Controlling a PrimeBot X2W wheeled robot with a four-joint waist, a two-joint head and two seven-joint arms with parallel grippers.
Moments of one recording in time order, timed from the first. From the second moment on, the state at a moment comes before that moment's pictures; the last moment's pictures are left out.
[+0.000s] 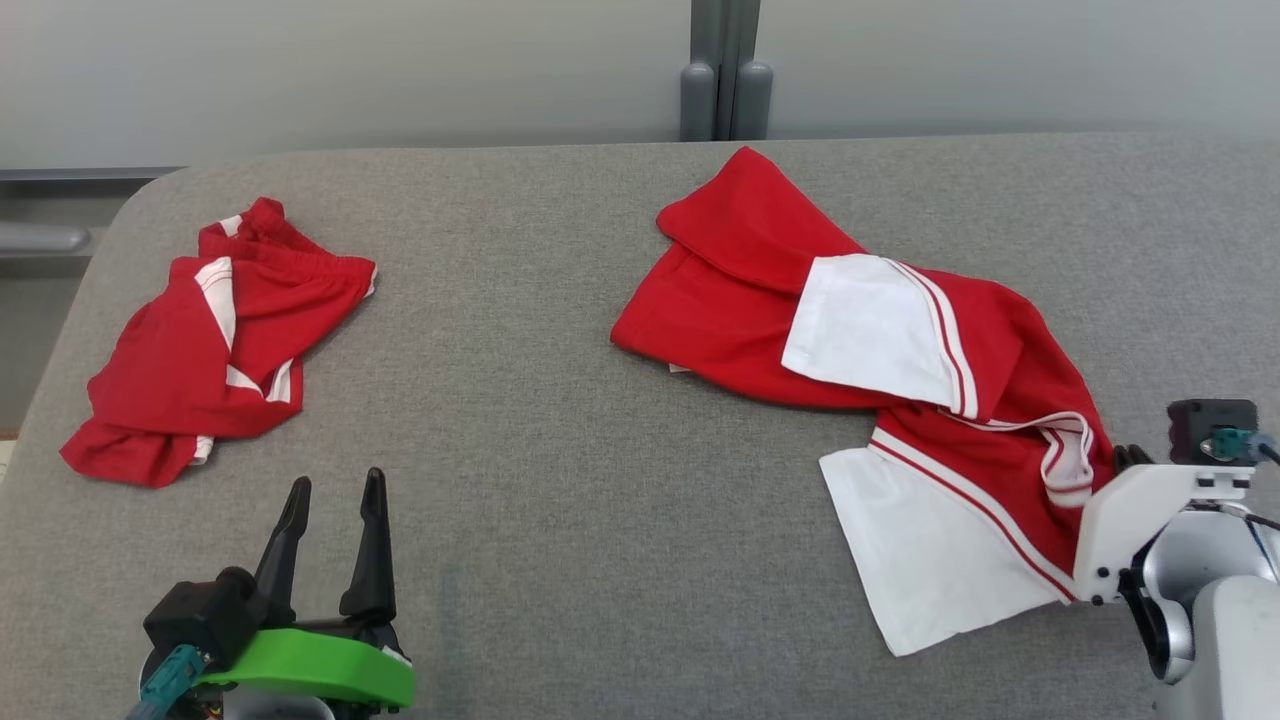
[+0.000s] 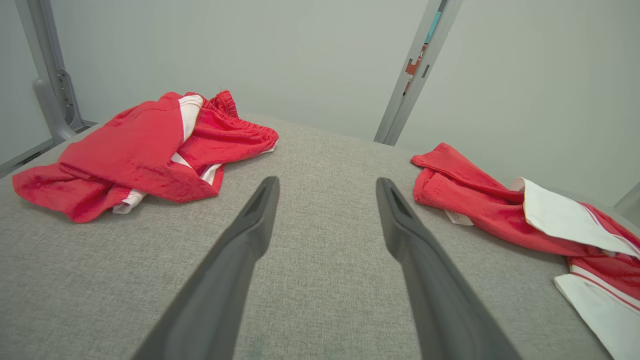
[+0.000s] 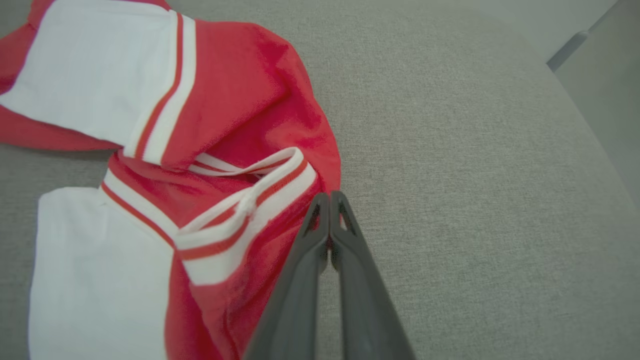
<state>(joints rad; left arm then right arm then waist) -0.03 0.11 -0.10 0.23 -0.43 -0.12 -0.26 -0.18 -0.06 -0.25 0.20 -0.10 0.13 0.41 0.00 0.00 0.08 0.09</state>
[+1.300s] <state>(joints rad) -0.06 0.11 -0.09 0.21 -0.42 -0.13 -0.26 -0.49 -0.13 0.03 0.52 -0.17 0.13 0.26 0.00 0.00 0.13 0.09</state>
